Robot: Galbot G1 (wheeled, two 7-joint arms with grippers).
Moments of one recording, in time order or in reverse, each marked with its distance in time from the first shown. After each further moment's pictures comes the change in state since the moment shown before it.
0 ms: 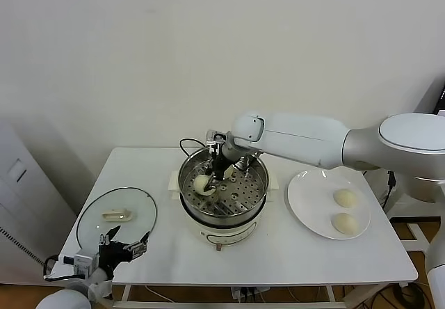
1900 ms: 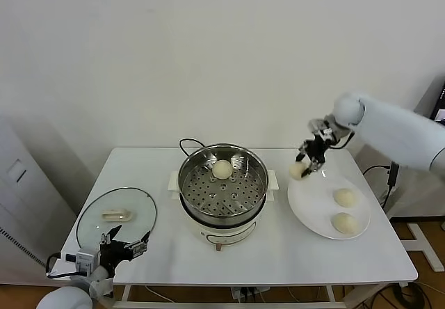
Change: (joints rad) left arm -0.031 0.008 0.023 0.027 -0.011 0.003 0.003; right arm 0.108 -0.387 0.076 -0.125 -0.451 0.408 -0.481
